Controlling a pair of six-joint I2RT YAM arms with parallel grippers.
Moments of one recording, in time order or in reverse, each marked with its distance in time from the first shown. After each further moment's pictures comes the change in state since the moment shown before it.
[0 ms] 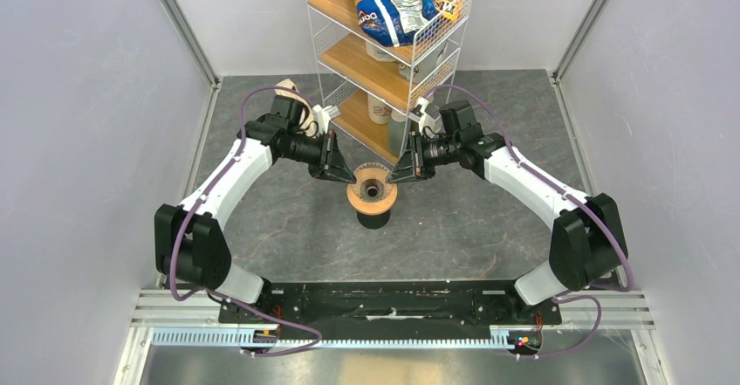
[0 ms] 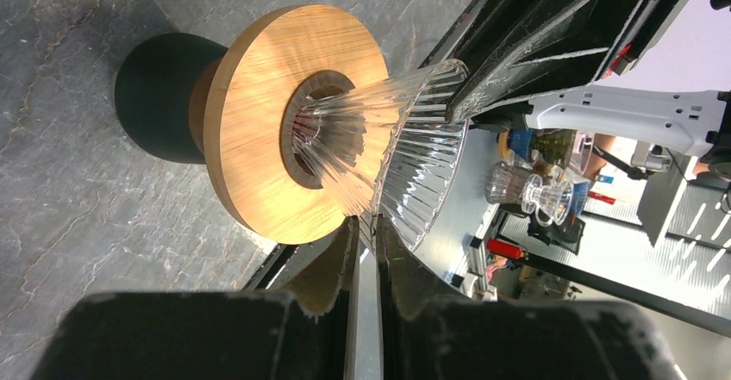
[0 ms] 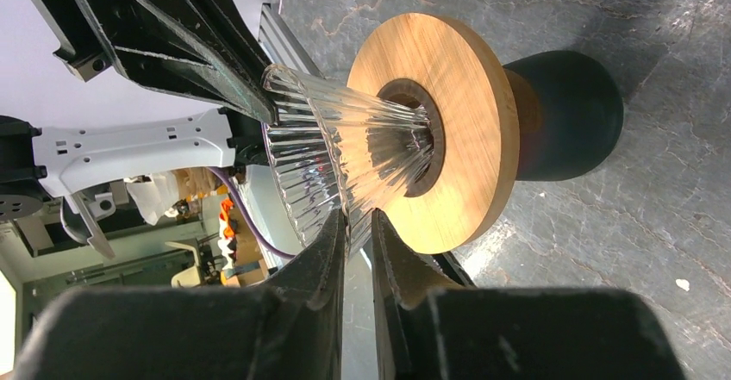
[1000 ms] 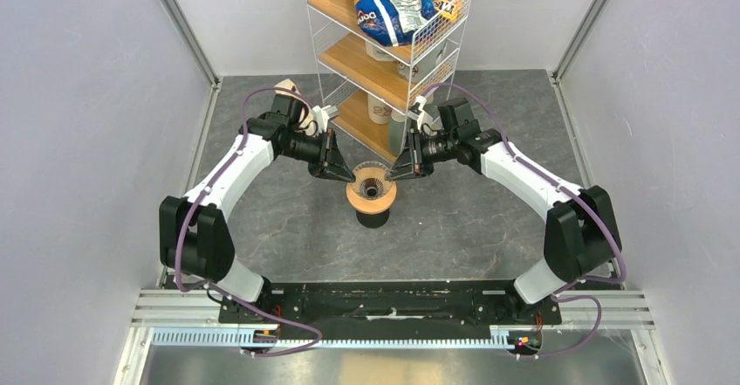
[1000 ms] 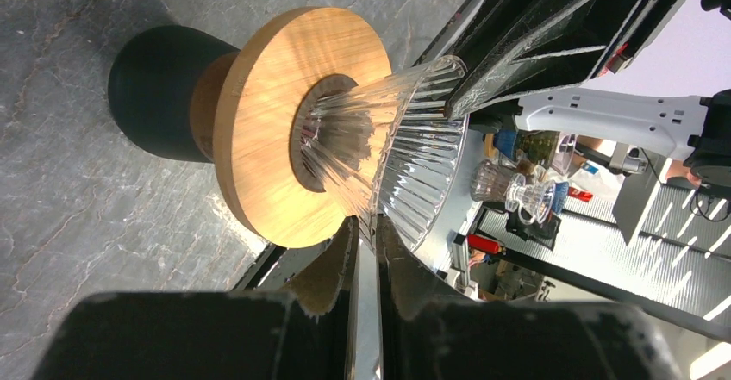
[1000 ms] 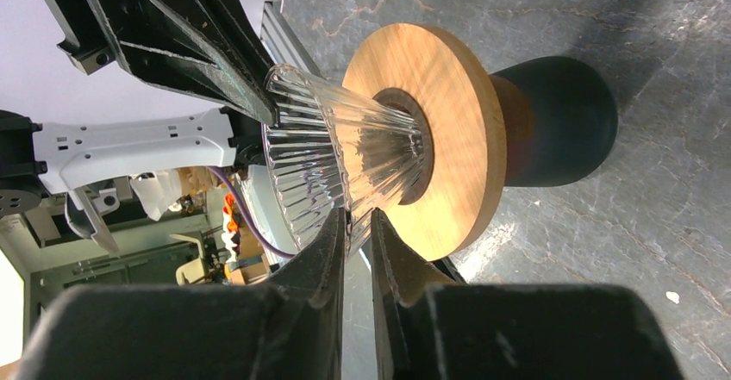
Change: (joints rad) left arm 0.023 0.050 0.021 -0.029 0.035 -0.001; right arm -0.011 0.051 0.030 0.000 -0.031 -0.017
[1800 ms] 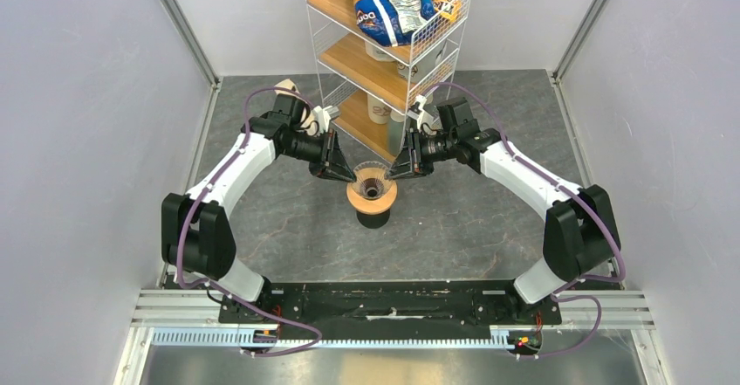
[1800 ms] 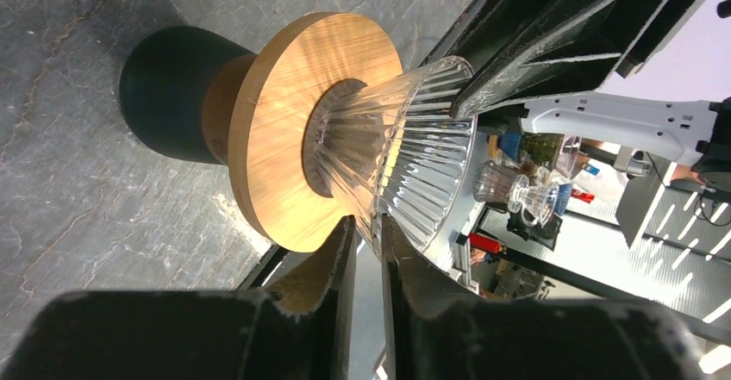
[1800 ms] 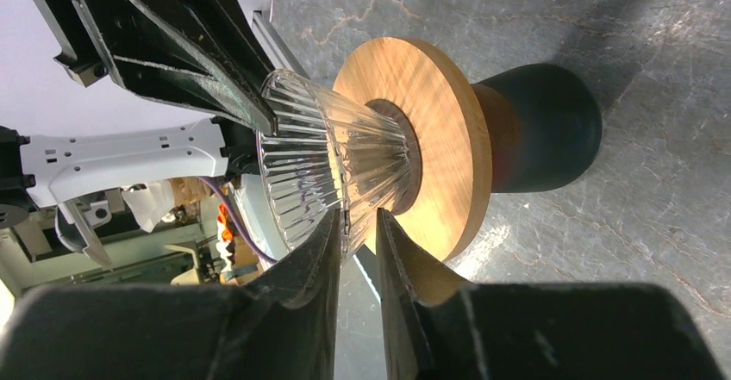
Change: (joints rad) left arm 0.003 0.020 0.008 0.000 -0.006 0.000; right arm 0.000 0.010 0.011 -0.005 0.028 0.007
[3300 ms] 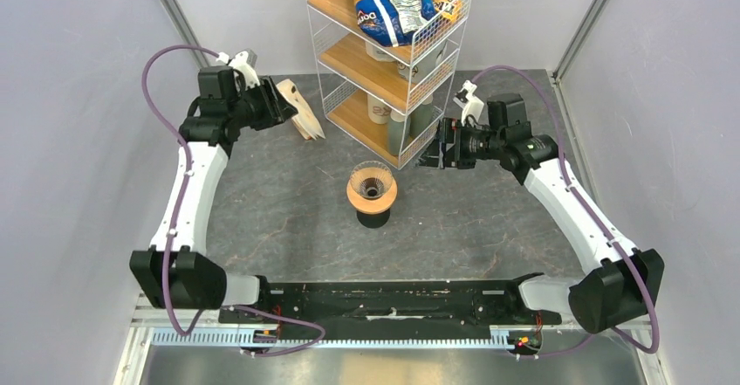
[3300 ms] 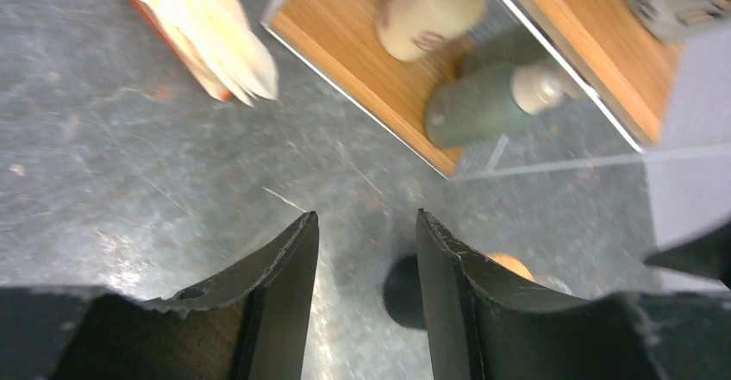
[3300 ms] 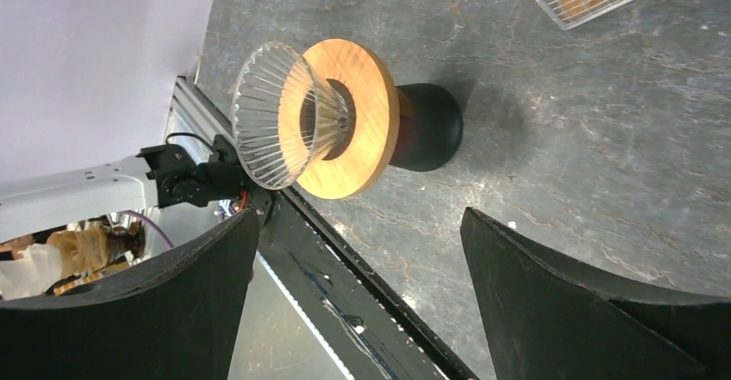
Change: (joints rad) left arm 0.263 -0.242 0.126 0.187 -0.518 -0.036; right arm -0.153 -0.307 -0.010 -0.216 0.162 -0.195
